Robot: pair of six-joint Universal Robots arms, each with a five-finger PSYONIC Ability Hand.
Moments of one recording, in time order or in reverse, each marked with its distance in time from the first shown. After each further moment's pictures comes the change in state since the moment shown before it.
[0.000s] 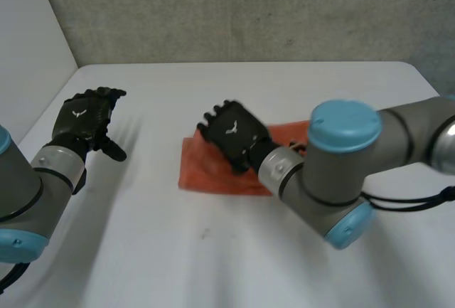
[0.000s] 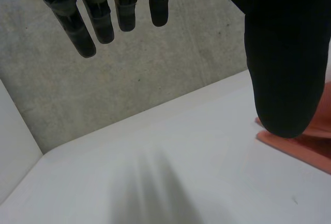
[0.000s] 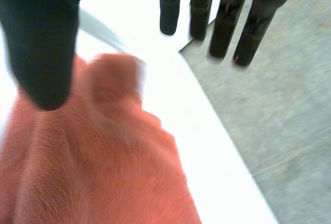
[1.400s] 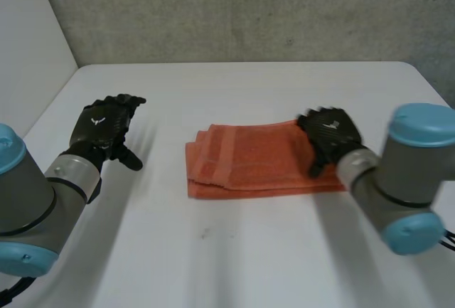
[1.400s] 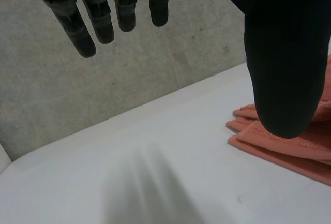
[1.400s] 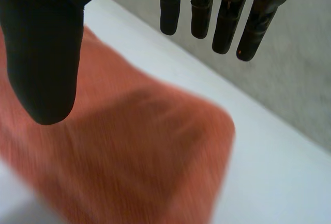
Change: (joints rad) left arm -0.078 0.016 -0.028 -0.009 -0.002 0.000; right arm -0.304 -0.152 0.329 -0.047 0.202 0.318; left_hand 0.000 0.000 0.000 0.000 0.000; right_hand -0.160 -0.263 -0.300 -0.303 -0.301
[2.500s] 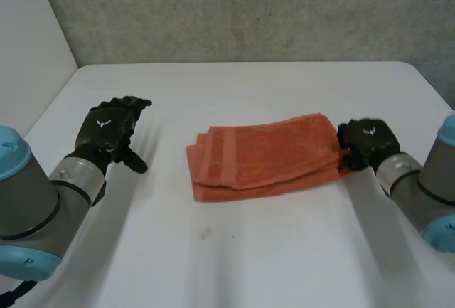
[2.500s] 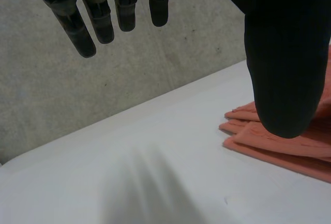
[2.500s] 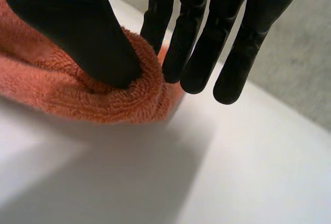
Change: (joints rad) left arm -0.020 0.000 -0.005 0.003 0.001 0.001; right arm -0.170 0.039 0.027 -0.090 -0.136 -0.026; left_hand 0.000 0.000 0.000 0.000 0.000; right_hand 0.667 0.847 0.856 0.868 0.820
